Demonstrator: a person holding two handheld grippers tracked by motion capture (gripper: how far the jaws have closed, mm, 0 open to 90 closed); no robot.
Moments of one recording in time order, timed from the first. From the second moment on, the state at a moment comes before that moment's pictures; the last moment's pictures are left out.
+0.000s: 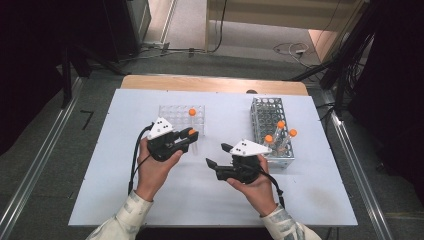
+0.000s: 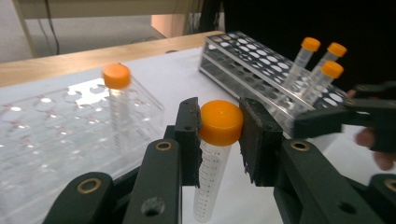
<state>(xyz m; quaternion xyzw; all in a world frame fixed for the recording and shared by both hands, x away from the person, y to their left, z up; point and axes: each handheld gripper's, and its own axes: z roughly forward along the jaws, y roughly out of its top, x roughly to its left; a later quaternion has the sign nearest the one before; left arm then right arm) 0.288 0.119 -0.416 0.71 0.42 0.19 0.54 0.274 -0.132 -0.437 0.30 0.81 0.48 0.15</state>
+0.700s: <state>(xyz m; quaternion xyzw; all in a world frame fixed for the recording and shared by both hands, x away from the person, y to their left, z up) 0.329 0.138 -0.393 0.68 0.46 0.23 0.52 0.253 -0.198 -0.445 0.32 0.81 0.47 0.16</state>
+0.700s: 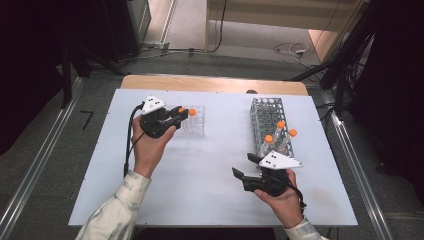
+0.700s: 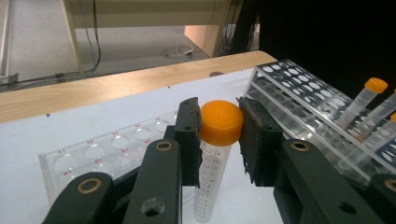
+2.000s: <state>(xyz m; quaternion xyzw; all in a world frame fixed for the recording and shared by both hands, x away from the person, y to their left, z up) 0.367 0.136 -0.386 0.67 0.48 0.27 0.51 0.255 -0.211 -0.449 0.34 0.80 0.47 0.16</state>
